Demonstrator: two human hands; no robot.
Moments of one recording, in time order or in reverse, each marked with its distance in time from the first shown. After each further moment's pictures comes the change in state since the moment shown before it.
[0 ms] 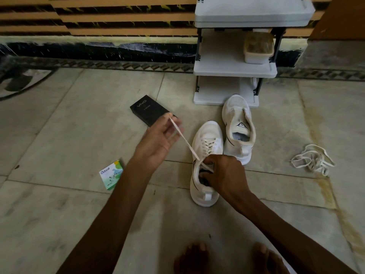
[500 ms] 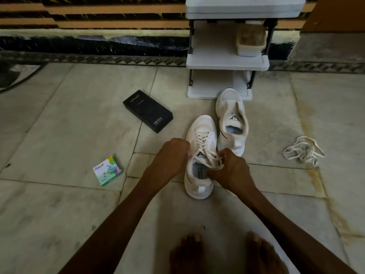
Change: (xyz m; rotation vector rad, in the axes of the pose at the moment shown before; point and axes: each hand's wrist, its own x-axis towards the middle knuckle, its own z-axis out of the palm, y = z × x) left_hand 0.002 -0.052 0.023 2.238 -0.241 0.049; right_hand -0.012 0.022 -0.009 0.139 -0.062 0.277
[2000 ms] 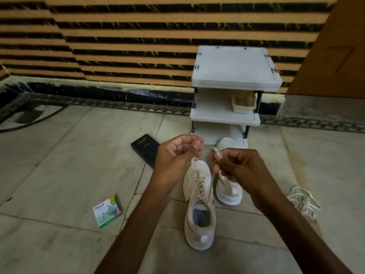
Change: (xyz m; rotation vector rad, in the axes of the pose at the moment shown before) left_hand -0.053 0.016 -0.099 -1.630 0.566 0.238; right_hand -0.005 -0.088 -0.115 0.564 0.023 -0.372
